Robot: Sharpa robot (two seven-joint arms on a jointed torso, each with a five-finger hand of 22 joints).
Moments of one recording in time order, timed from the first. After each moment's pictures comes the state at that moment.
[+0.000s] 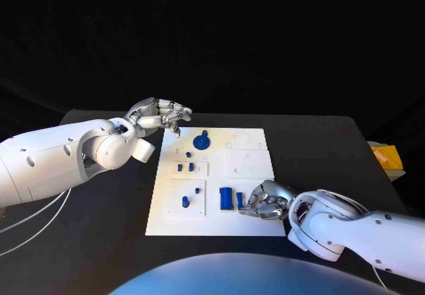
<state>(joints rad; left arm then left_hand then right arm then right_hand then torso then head) 1.17 -0.93 -0.05 1.46 -0.19 -0.07 0.28 1.48 -0.18 0.43 0.24 0.21 0.89 0.18 0.33 0.21 0.98 0.11 0.49 0.10 1.16 0.03 1.10 0.49 0.18 1.15 0.12 0.78 0.56 0.99 -0.89 -0.19 1.84 -1.16 -0.39 -0.48 1.15 -0.13 0.23 0.29 0.06 0.92 0.07 0.59 0.40 1.44 0.00 1.39 1.31 1.46 -0.07 1.57 1.31 0.05 1.47 0.03 1.39 1.31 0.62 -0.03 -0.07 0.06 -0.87</state>
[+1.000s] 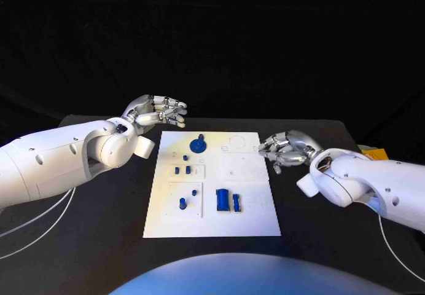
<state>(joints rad) 1.17 -0.87 -0.06 1.34 -0.15 -0.13 0.37 1.47 -0.19 0.47 0.24 0.21 0.89 0.19 0.34 0.24 1.05 0.14 0.28 0.06 0.98 0.09 0.54 0.28 0.18 0.97 0.18 0.42 0.34 1.16 -0.89 -0.18 1.54 -0.57 -0.42 0.09 1.41 -0.09 0.37 0.21 0.15 0.75 0.16 0.54 0.38 0.94 0.08 0.77 0.86 1.29 0.00 1.11 1.00 0.17 1.27 0.09 0.37 0.98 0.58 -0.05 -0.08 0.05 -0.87</state>
